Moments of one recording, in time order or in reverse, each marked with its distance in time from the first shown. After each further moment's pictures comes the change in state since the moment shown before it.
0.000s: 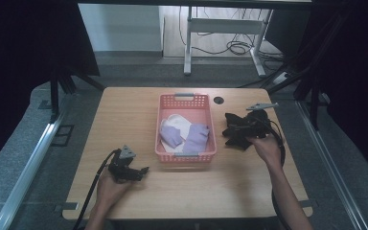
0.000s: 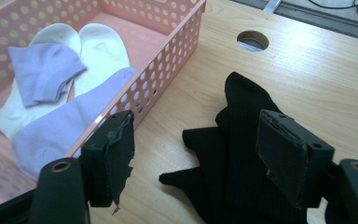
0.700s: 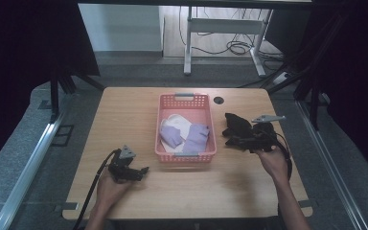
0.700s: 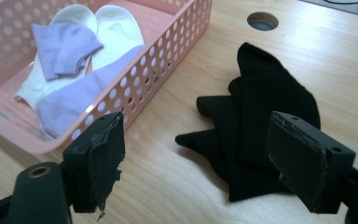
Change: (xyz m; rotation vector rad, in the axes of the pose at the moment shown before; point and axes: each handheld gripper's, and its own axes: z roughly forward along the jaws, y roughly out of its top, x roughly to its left) left arm 0.000 0.000 0.000 -0.001 0.001 -0.001; right arm 0.009 -0.034 -0.020 -0.008 0.027 0.010
